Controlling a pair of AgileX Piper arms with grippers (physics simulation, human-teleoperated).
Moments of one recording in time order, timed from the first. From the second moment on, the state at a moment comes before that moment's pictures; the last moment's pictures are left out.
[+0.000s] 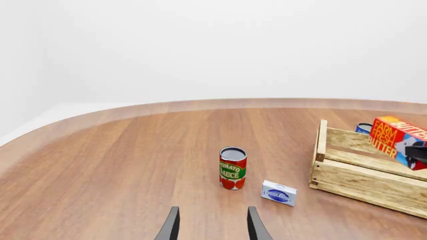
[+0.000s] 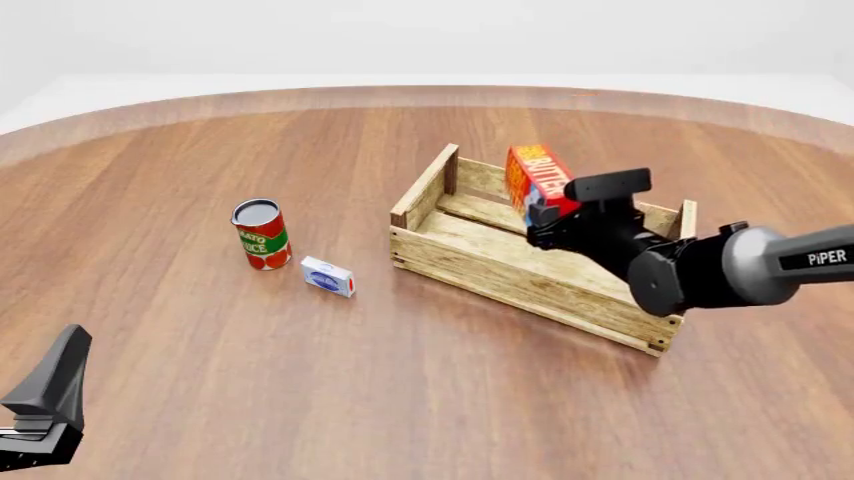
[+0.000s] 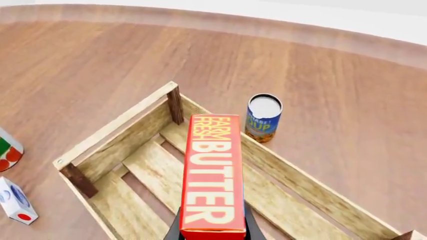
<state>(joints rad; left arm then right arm) 0.00 0.00 0.00 0.00 0.00 0.27 1.81 -0.81 -0.55 0.02</state>
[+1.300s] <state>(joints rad) 0.00 0.00 0.00 0.00 0.00 0.27 1.88 -0.83 -0.55 0.05</state>
